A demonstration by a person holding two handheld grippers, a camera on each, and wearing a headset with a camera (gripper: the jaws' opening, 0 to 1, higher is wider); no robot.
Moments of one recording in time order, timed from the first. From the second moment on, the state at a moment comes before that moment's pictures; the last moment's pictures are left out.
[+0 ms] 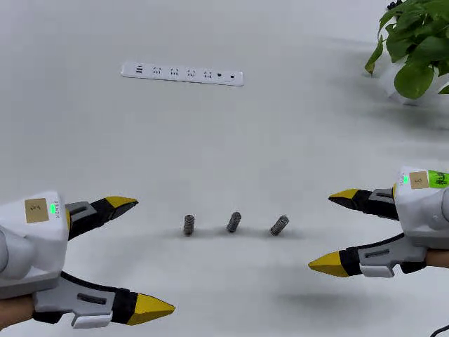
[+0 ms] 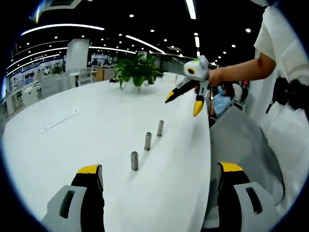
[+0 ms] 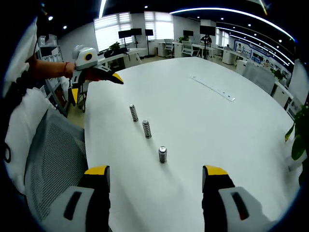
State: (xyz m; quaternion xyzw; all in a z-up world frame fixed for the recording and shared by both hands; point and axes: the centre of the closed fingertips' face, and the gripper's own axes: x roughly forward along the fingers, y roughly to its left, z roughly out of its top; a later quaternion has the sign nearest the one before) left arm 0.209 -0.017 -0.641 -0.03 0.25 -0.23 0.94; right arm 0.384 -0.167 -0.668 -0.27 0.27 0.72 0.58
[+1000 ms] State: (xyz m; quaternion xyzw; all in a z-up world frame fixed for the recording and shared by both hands) left arm 0.198 -0.014 -0.635 -0.01 0.27 -0.21 0.94; right arm 0.377 -0.190 -0.651 -0.21 0.24 0.72 0.62
